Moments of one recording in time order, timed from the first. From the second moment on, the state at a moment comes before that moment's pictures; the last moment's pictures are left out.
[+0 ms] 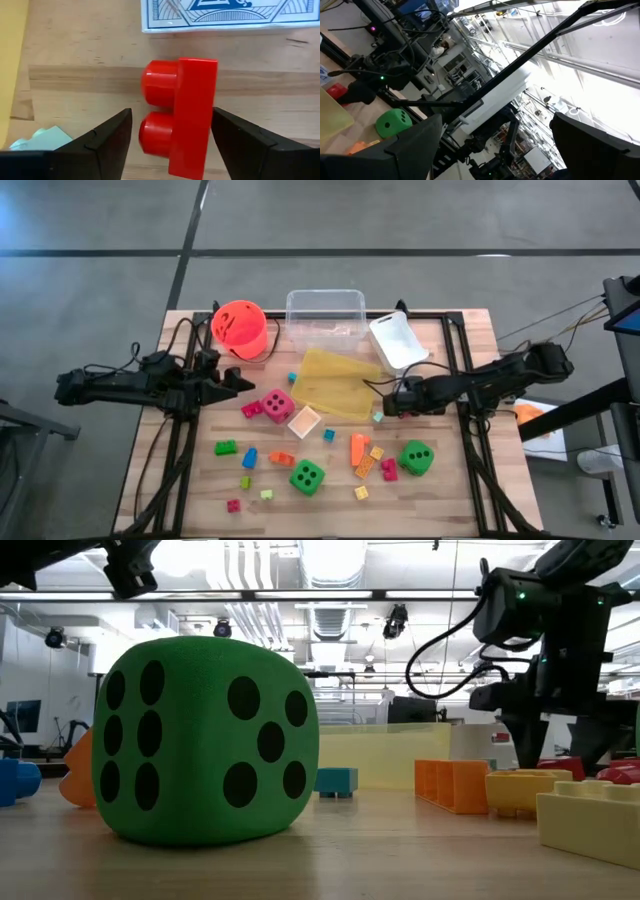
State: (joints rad) left arm 0.02 0.44 0.35 0.32 0.25 -0.97; right arm 0.10 1.39 0.60 -0.68 0.18 1.67
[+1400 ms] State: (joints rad) left arm 0.02 0.44 0.35 0.21 0.20 -1.02; right arm 0.00 1.47 1.20 -0.81 0.24 0.98
